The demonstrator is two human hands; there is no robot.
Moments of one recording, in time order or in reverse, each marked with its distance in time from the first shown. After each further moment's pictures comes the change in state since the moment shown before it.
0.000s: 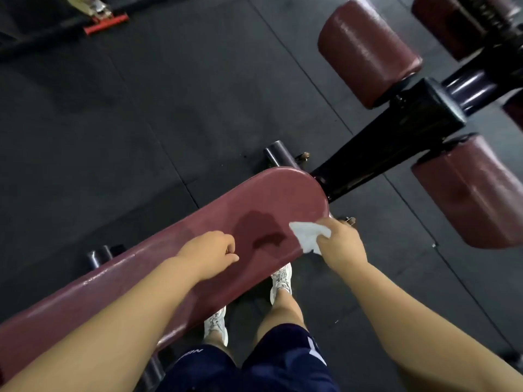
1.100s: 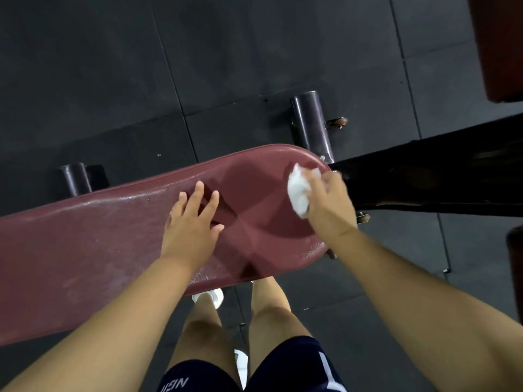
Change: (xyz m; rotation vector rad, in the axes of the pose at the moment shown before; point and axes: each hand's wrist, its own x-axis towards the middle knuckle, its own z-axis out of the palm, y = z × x) left_hand 0.126 0.021 0.073 -0.162 0.203 -0.471; right_hand 0.201 0.022 0.047 -0.362 0.015 -0.563
